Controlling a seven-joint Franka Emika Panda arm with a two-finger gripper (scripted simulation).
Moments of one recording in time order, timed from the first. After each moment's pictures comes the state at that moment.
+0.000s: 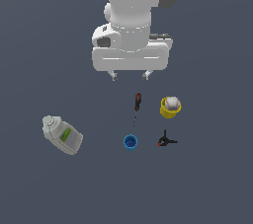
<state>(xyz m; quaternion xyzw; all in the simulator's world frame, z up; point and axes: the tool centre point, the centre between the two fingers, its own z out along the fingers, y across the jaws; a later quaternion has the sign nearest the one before) 0.004 0.011 0.333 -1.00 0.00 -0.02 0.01</state>
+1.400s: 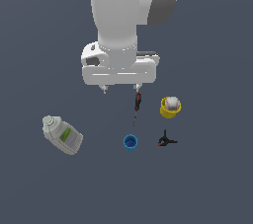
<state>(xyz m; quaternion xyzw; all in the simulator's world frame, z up) 0.026 -0.018 0.301 -1.00 -0.02 -0.01 0.01</state>
